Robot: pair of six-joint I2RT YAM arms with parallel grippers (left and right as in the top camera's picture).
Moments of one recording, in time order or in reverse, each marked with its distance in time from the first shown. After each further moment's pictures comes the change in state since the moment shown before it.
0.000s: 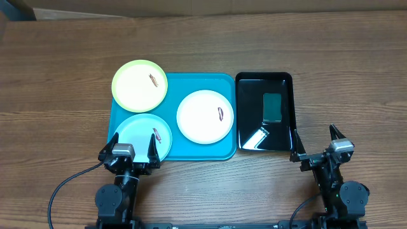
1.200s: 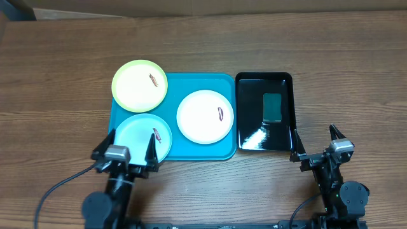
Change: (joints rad) left arm 0.000 0.030 0.243 -0.147 0.082 0.007; right arm 0.000 0.000 0.000 0.000 0.000 0.000
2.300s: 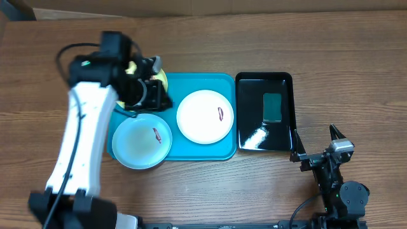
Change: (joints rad) left arm -0.094 1.596 1.362 -1.148 0.317 -0.009; right arm 0.000 0.000 0.000 0.000 0.000 0.000
